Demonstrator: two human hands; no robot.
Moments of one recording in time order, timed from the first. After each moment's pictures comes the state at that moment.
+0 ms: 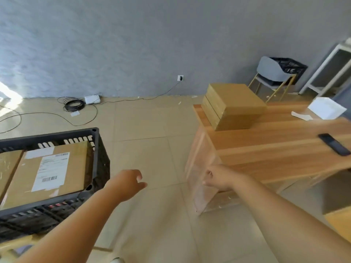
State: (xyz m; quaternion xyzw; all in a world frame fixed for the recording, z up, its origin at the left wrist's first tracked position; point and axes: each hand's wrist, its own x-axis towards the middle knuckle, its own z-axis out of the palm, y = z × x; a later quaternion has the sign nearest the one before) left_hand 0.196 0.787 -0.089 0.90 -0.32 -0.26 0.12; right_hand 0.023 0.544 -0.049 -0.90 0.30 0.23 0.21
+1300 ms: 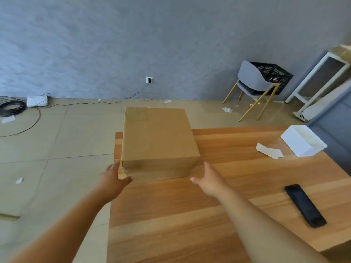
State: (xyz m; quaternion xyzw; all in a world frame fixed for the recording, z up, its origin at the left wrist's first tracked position) left_hand 0.214 0.288 -0.116 0.90 -0.19 -0.22 0.32; right_hand 0.035 0.045 -0.083 -0.83 0.44 0.08 0.33
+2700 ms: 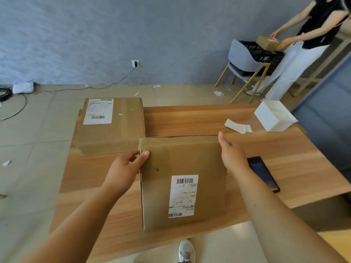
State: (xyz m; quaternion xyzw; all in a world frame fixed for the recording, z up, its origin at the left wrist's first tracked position) left_hand 0.010 0.171 -0.069 0.78 -0.20 -0.24 0.55; right_hand -0.138 -0.077 -0.037 -0.74 0.52 -0.13 0.41
